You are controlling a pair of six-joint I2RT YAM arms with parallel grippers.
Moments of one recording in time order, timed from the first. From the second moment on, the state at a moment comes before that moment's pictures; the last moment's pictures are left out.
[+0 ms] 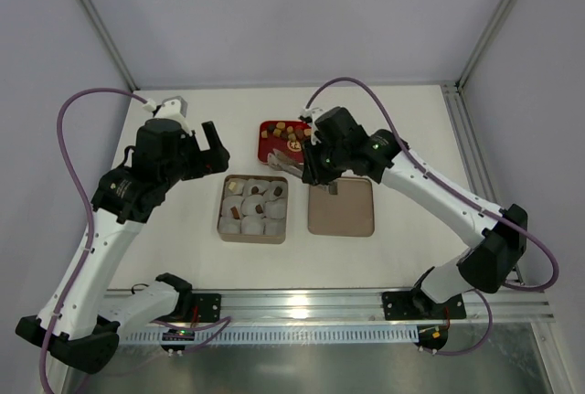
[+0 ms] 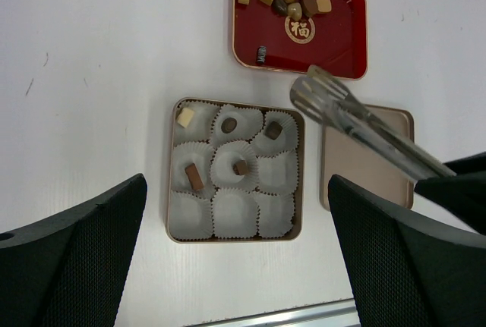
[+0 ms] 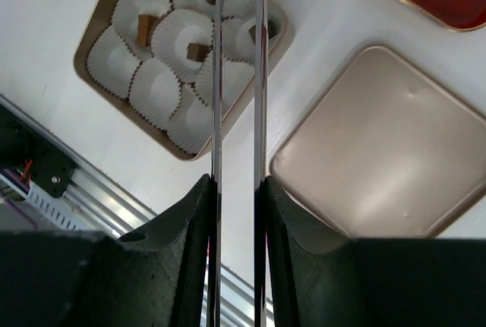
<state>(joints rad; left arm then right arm) -0.42 1.00 1.33 -0.90 -0.17 -0.48 0.74 1.50 1.47 -0.81 -0.06 0.32</state>
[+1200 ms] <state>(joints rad) -0.42 1.00 1.33 -0.89 -0.16 -0.48 0.99 1.40 1.23 -0.79 0.03 0.42</state>
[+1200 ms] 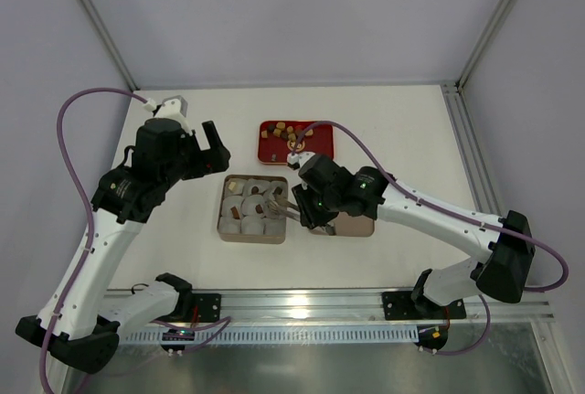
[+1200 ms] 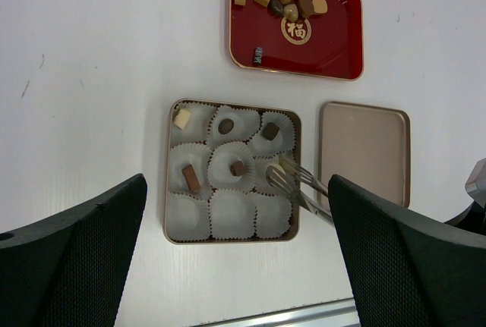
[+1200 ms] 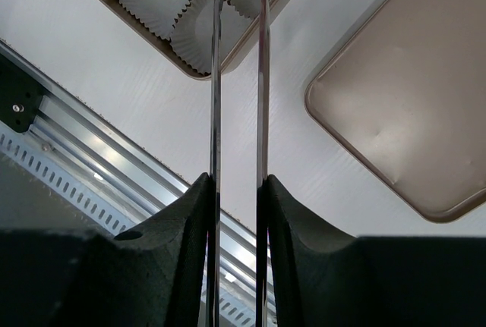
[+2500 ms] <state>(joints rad) -0.42 1.05 1.36 -0.90 -0.16 -0.48 0.60 1.68 1.69 -0.83 0.04 0.25</state>
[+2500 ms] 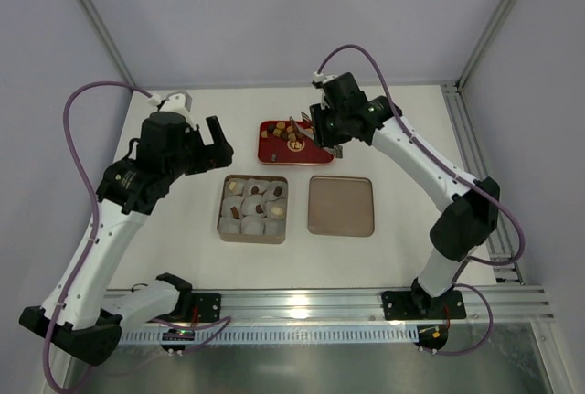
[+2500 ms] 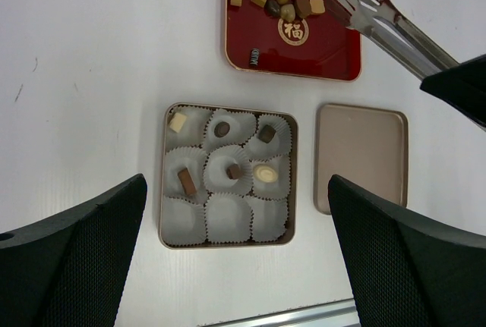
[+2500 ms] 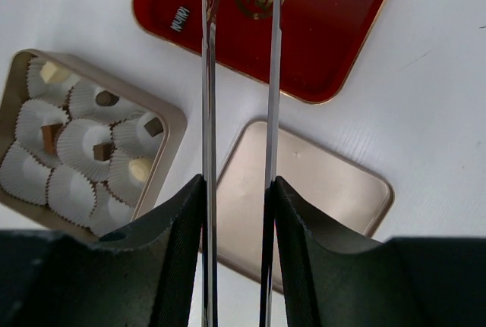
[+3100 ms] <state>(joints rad) -0.42 1.13 1.40 -0.89 -0.15 -0.47 0.51 1.95 1.84 -0.83 0.03 0.17</state>
